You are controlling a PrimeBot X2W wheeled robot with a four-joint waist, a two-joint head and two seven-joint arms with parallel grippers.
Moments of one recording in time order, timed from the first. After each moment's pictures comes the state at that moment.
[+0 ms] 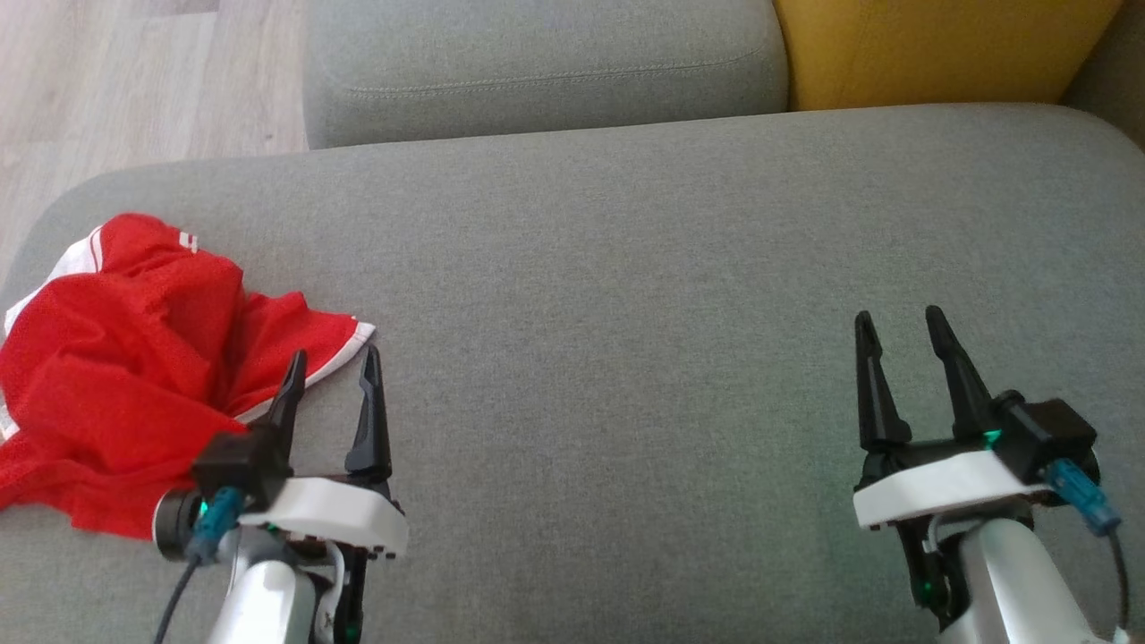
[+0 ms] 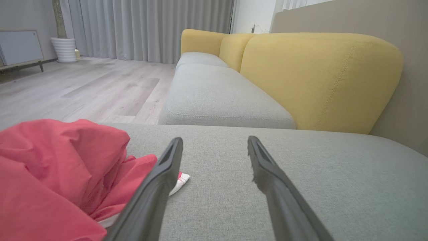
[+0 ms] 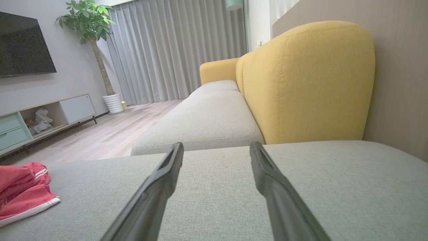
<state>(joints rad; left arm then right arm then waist) -0.08 0.05 -0.19 0.22 -0.22 0.07 -0.24 -0.12 -0.05 0.05 0.28 0.19 0.13 -0.23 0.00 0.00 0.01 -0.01</state>
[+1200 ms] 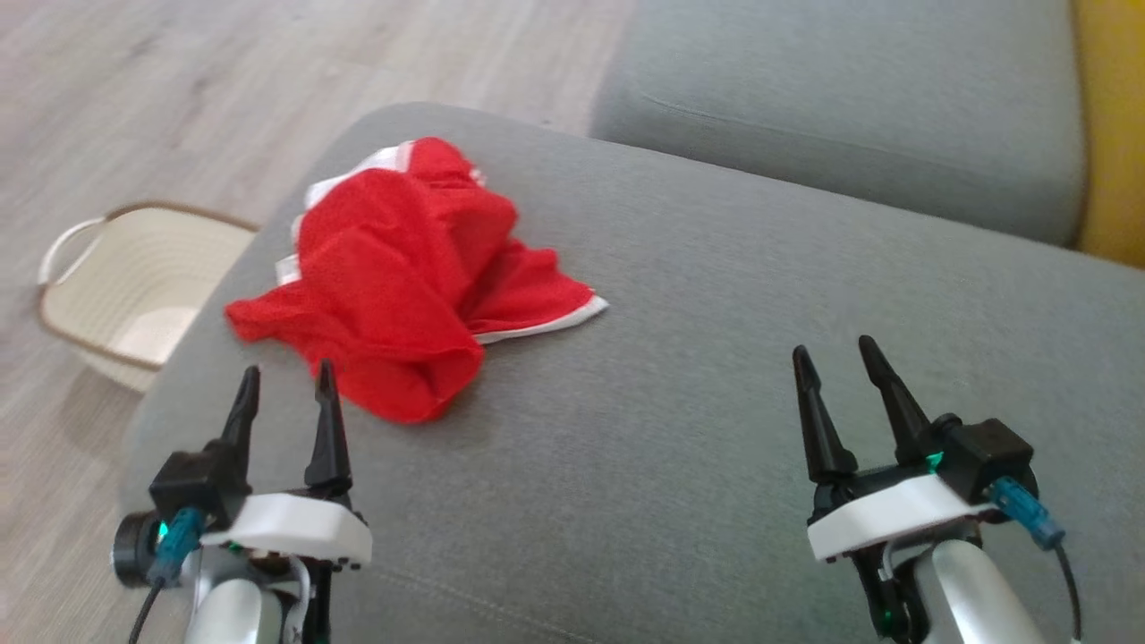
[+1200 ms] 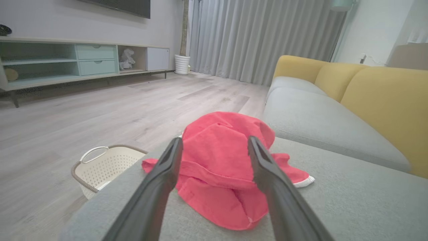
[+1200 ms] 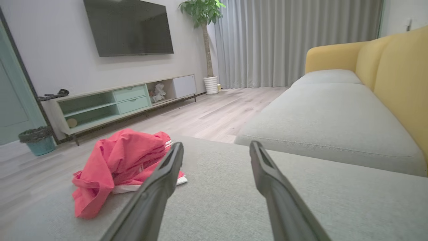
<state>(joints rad) -0.04 0.05 -0.10 0.20 -0.17 0.06 -0.25 -0.11 -0.05 0.17 0.31 0.21 0.13 -0.25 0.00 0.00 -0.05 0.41</state>
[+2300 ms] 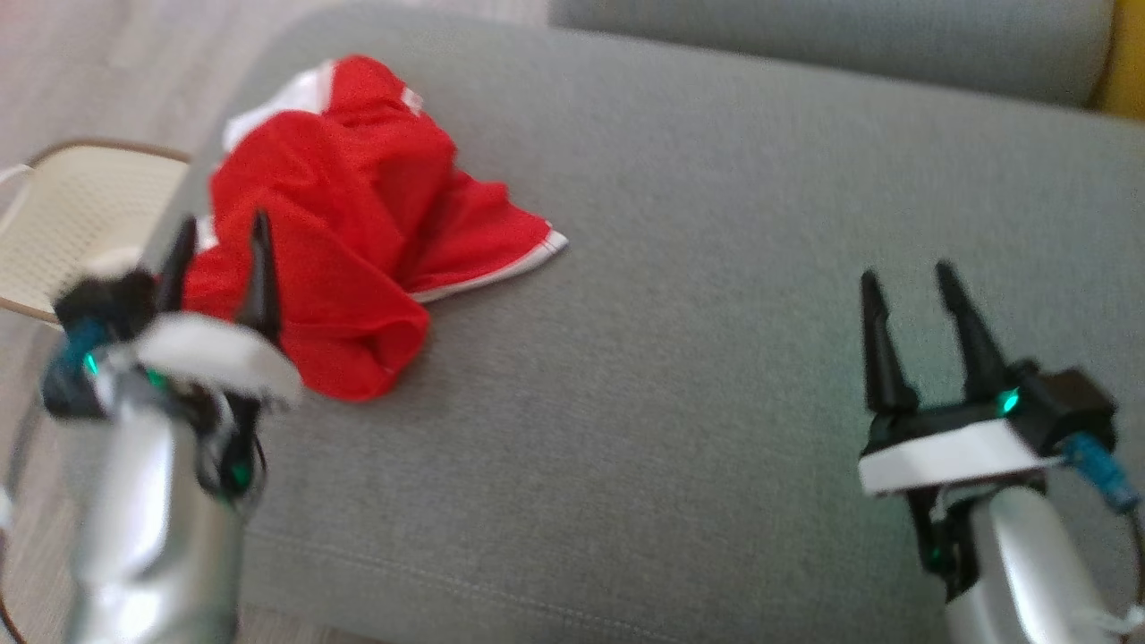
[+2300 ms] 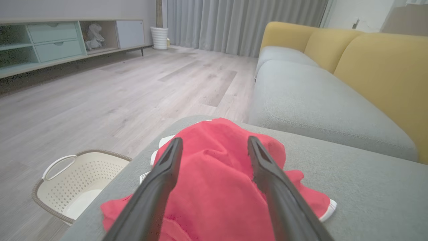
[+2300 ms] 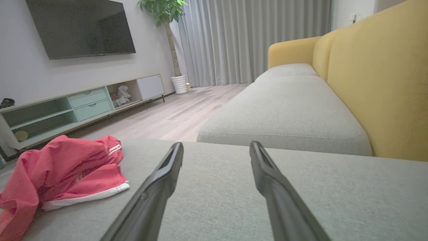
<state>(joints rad) -0.37 0.10 -0.01 0.44 -0.22 -0.07 -0.18 -0.15 -0.05 0.07 0.22 0.15 0.13 -0.24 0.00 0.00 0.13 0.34</state>
